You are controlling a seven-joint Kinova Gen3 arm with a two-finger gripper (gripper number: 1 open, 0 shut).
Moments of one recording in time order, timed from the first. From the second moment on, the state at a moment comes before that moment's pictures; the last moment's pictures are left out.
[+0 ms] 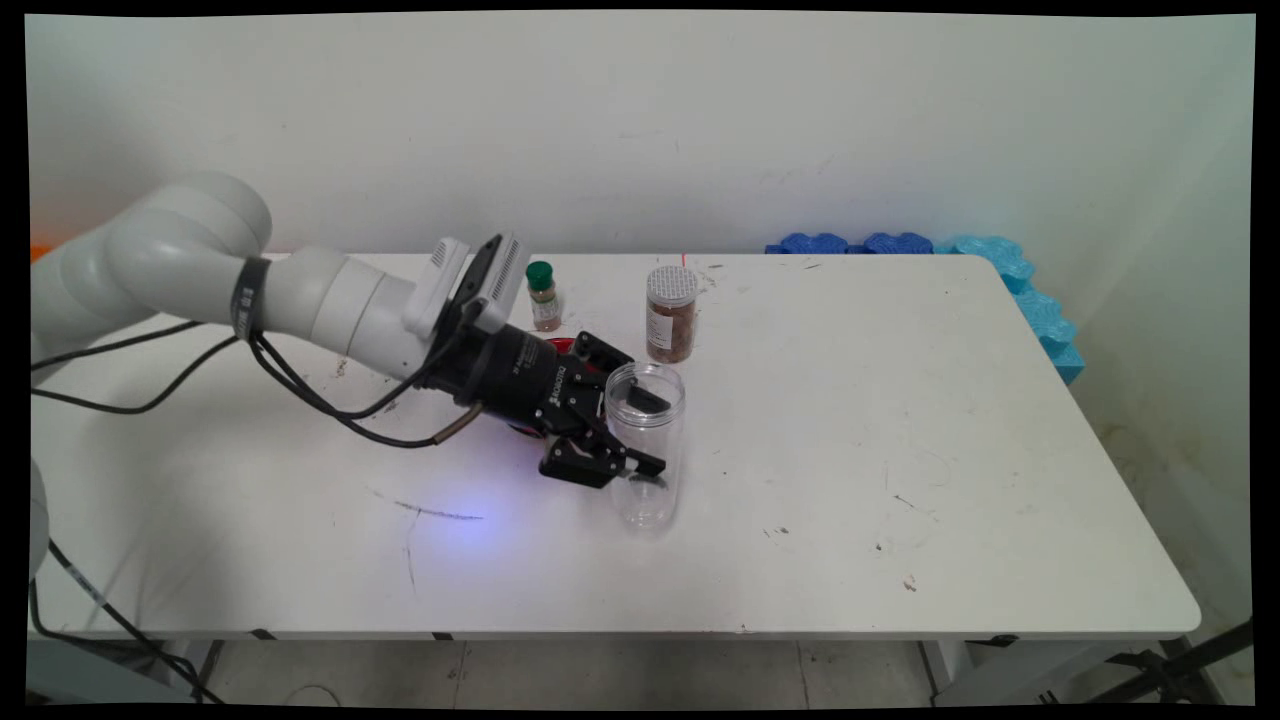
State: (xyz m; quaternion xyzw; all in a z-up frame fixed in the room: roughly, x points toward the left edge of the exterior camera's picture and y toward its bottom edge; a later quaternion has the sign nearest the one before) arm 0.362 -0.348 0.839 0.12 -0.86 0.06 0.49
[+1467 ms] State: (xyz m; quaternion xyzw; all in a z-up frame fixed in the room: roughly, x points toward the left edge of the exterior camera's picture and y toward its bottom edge) arm 0.374 -0.345 0.800 0.15 -0.86 0.06 0.49
